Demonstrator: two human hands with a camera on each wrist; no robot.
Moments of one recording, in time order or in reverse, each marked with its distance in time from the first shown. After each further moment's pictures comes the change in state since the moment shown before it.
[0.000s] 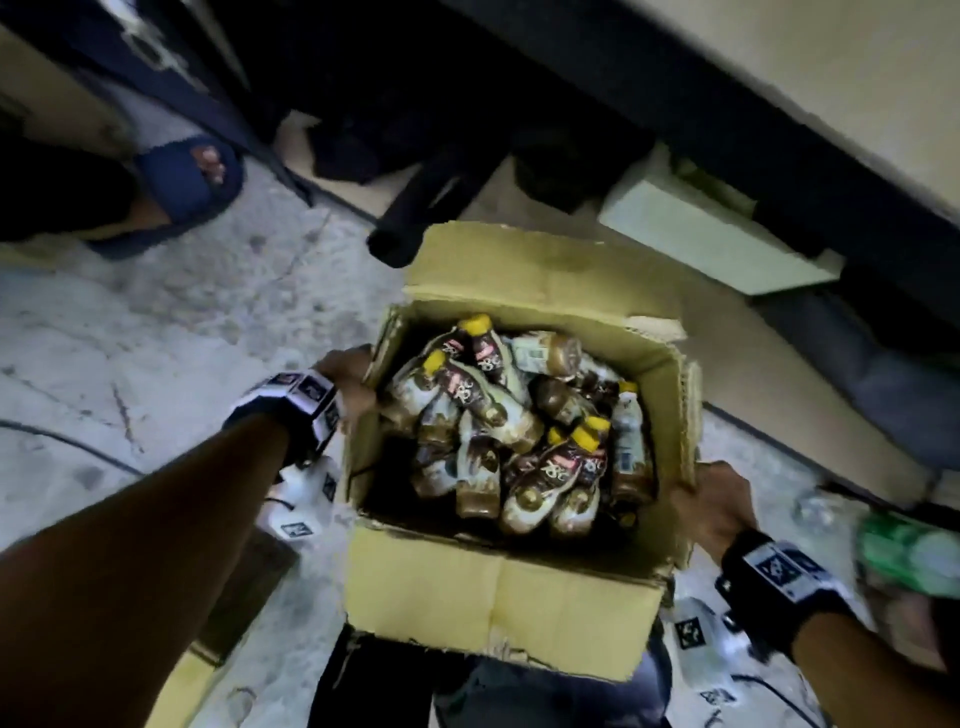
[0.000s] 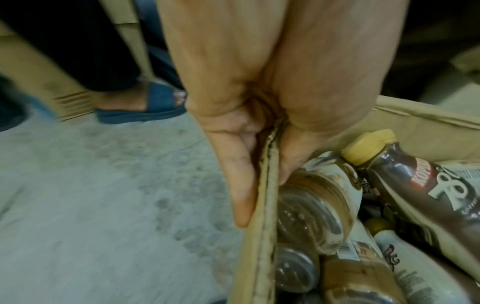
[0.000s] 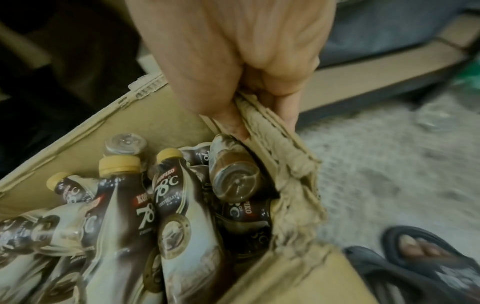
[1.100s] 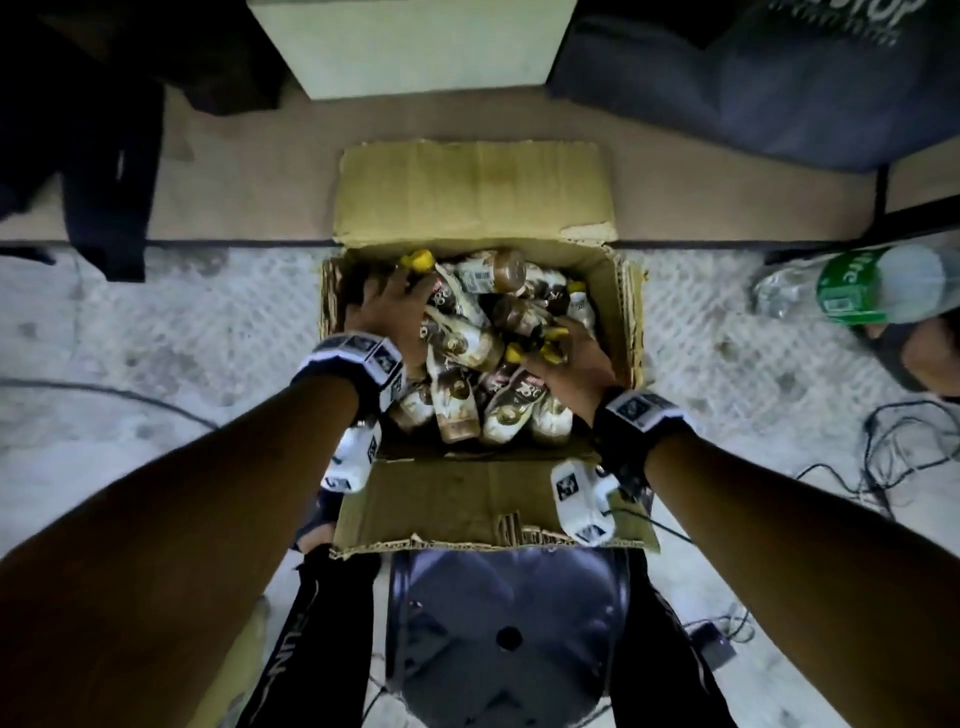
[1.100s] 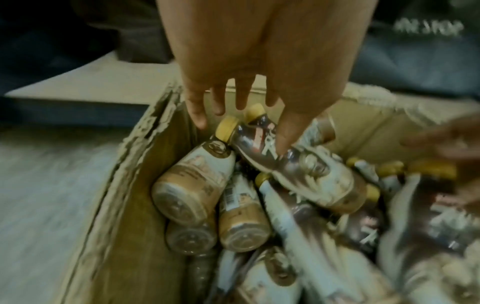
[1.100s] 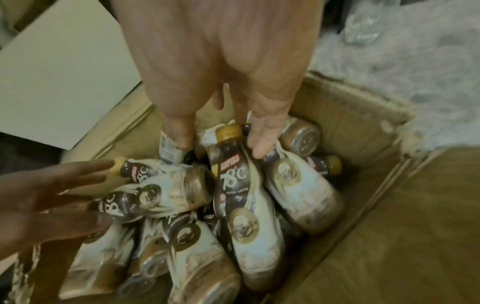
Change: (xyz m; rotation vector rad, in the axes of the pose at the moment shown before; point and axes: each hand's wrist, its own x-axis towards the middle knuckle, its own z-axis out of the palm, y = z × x) left_hand 0.084 0.239 0.187 0.730 0.048 0.303; right_hand 0.090 0.104 0.078 0.778 -0.089 0.022
